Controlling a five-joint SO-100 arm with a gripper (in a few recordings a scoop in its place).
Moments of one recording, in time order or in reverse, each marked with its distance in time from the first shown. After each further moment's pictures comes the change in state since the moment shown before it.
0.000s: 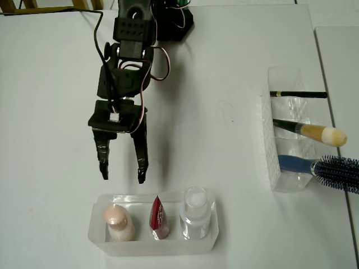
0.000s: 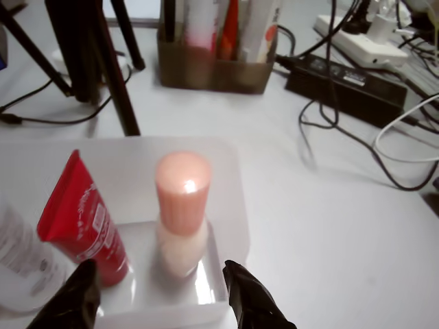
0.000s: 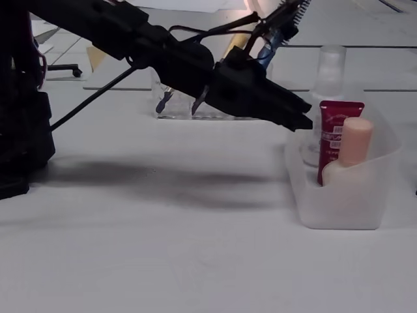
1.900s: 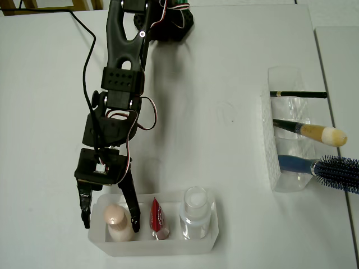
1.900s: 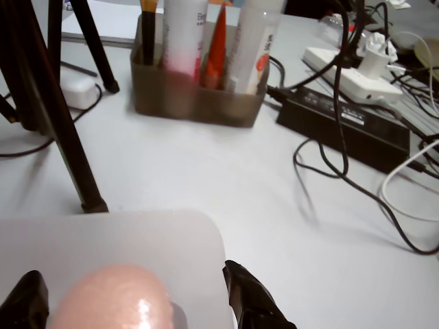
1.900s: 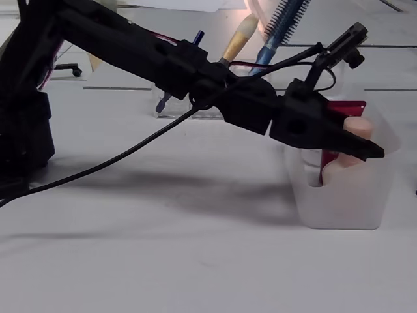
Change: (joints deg) arm 1.8 -34.1 -35.8 -3.4 -4.0
